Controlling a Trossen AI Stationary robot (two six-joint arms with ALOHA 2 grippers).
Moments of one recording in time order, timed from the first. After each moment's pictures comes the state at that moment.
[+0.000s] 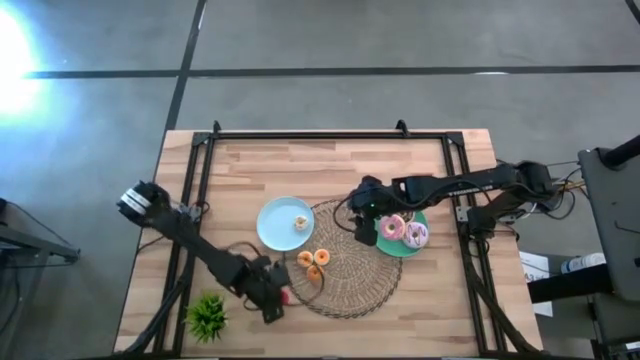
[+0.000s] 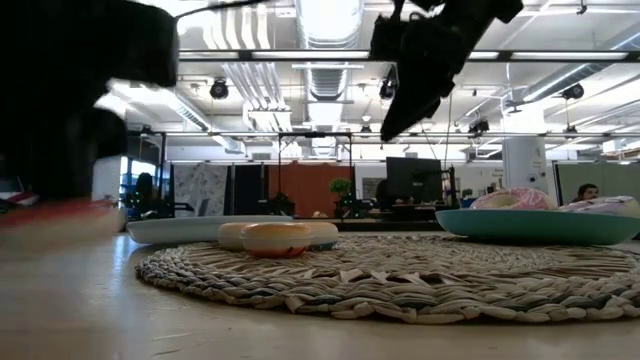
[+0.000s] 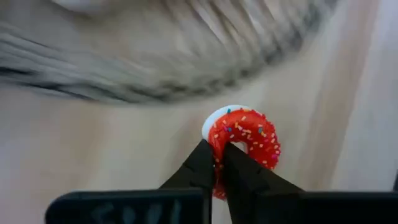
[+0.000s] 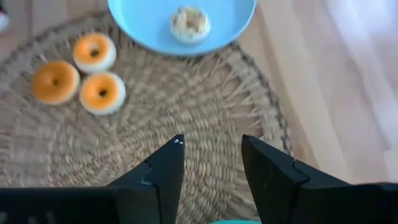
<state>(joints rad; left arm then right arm) -0.60 1.66 0.98 -0.43 -0.16 -0.98 0.00 1.51 1.07 -0.49 0.09 0.17</state>
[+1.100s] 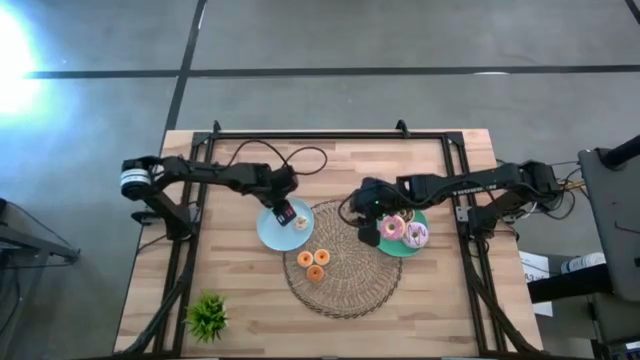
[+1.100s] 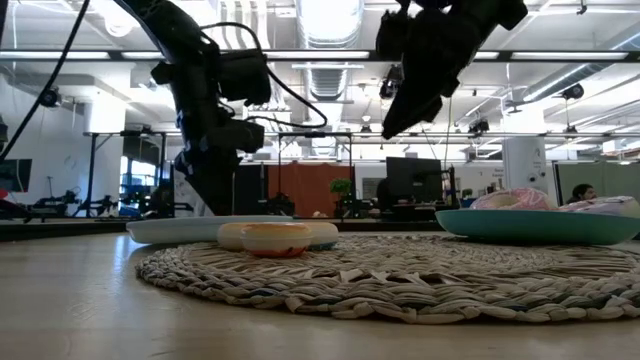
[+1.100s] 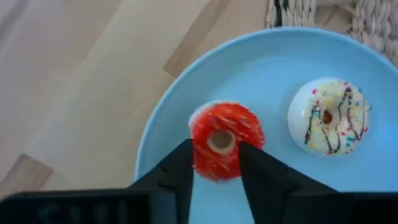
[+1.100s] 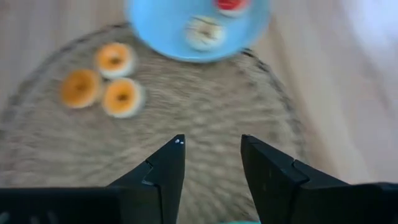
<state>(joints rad) 0.26 1.56 0.93 -0.58 0.00 -0.36 -0.01 1.47 1.02 -0.42 -0.01 0.17</state>
